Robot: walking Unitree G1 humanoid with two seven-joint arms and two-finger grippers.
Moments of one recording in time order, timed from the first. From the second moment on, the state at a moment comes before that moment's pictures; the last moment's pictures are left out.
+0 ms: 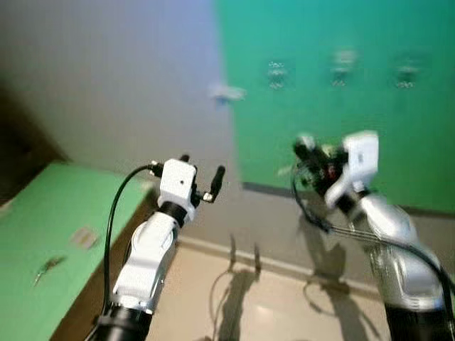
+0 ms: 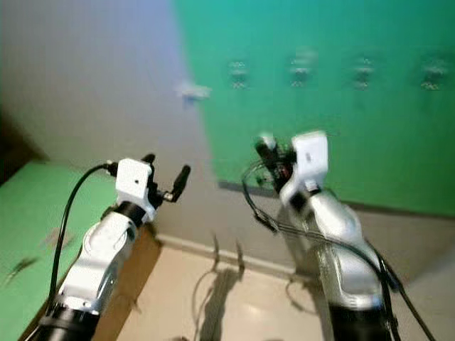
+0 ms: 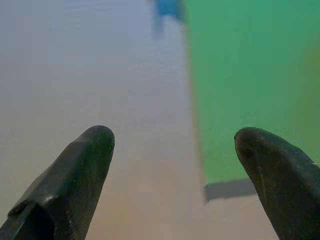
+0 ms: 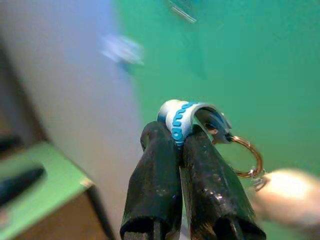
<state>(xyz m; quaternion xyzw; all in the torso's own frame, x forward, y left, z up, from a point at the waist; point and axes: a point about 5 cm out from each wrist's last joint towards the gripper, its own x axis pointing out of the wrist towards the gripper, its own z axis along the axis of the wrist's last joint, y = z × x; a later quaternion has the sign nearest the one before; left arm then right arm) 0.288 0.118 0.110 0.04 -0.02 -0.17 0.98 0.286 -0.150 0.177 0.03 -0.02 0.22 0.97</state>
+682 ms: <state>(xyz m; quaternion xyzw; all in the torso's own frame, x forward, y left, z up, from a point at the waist) 0.290 0.115 0.108 0.04 -0.02 -0.18 0.98 0.329 -0.153 0.228 0.02 -0.06 0.22 0.97</state>
